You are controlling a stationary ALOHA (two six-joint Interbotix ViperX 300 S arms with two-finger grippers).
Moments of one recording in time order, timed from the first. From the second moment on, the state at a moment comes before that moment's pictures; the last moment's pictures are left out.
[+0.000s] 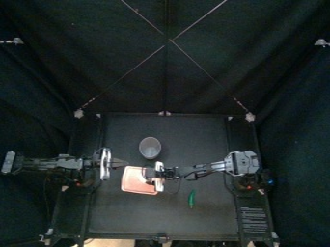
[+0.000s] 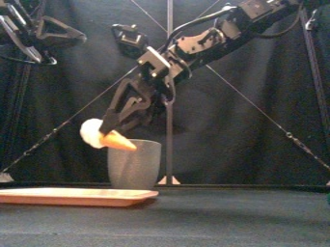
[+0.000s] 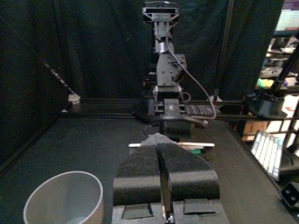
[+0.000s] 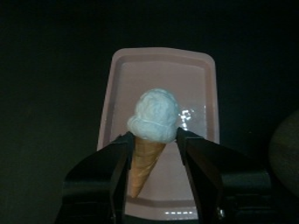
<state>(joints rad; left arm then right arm) 0.05 -1.00 1.22 0.00 -0.29 0.00 0.02 0.33 0.20 -0.01 0.14 0.04</state>
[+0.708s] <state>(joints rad) 0.05 -1.00 1.23 0.00 -0.29 0.00 -0.03 0.09 0.35 -0.07 0.12 0.04</state>
